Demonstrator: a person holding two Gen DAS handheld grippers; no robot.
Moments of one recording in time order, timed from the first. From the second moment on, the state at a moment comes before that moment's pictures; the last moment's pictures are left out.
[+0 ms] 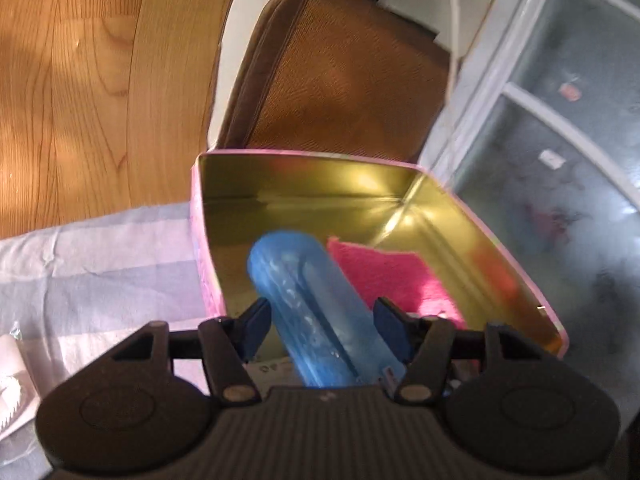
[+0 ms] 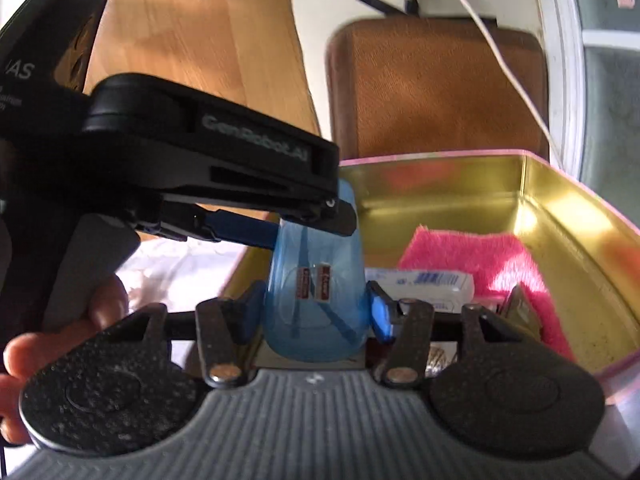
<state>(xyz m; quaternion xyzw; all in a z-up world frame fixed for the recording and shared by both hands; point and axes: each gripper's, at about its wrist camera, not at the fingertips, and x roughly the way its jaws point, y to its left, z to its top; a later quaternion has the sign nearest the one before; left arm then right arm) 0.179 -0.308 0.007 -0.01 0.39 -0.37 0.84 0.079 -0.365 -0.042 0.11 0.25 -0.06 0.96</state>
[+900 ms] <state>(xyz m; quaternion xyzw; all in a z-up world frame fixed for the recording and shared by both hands) 0.097 0.066 -0.041 -0.07 0.30 -0.02 0.95 0.056 -0.150 -0.043 0.01 0.24 0.19 0.95</state>
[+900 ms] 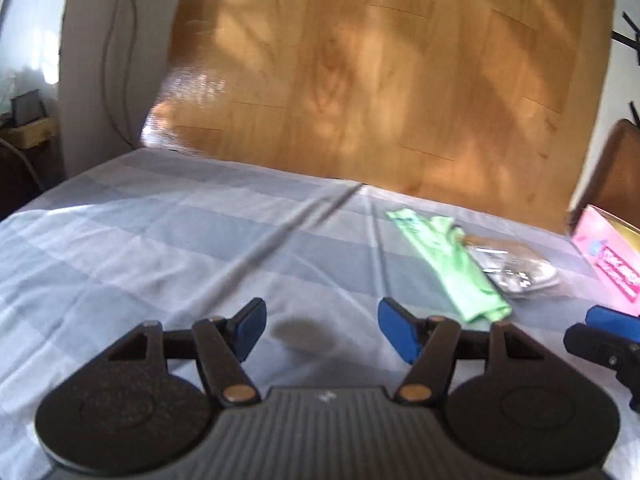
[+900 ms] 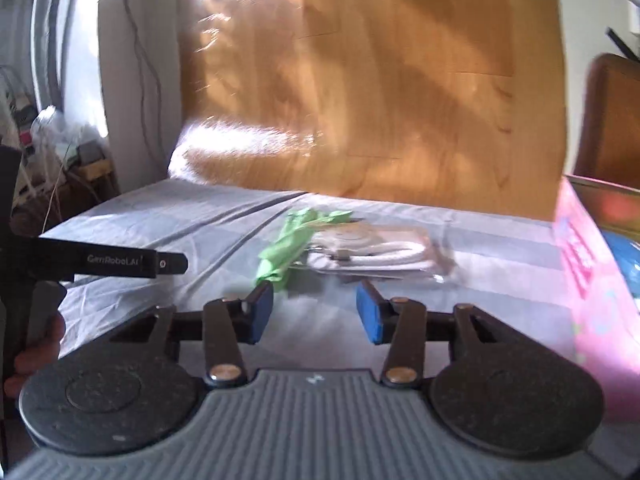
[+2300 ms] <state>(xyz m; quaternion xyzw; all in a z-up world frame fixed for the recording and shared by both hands) 0.106 -0.130 0.069 -0.14 0.33 -0.43 0.83 -0.050 -0.267 0.001 0.10 0.08 0.09 0.99</state>
